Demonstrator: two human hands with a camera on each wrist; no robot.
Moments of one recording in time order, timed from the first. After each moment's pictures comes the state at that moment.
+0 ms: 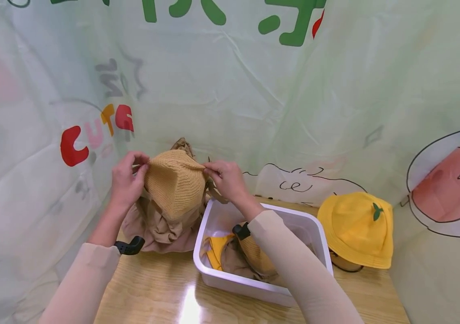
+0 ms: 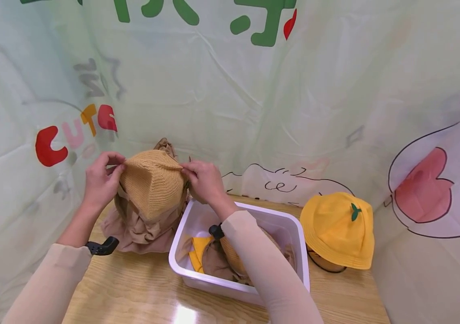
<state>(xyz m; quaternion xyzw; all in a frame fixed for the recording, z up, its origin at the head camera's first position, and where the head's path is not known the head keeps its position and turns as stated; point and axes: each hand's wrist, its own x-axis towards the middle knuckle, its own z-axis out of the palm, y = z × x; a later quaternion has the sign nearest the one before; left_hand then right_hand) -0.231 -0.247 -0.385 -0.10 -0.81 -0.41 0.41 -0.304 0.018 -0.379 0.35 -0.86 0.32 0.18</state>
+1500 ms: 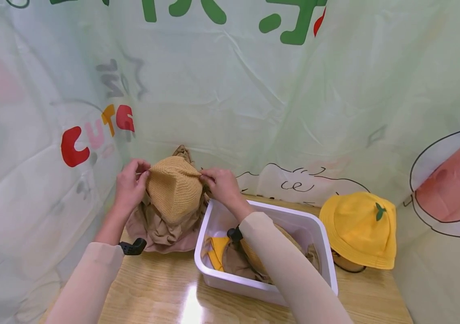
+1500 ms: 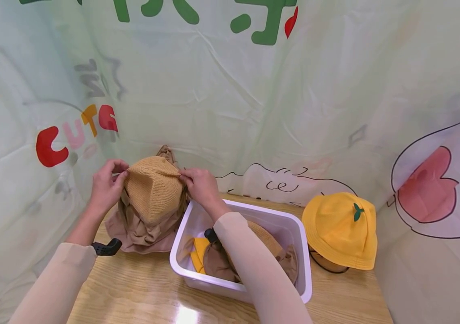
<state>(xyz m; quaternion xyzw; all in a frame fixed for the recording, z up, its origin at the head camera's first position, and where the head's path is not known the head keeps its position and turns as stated) -0.242 -0.257 -0.419 -0.05 -0.85 -0.40 0.35 -0.317 0.003 -0.413 0.32 -0.89 0.29 0.12</state>
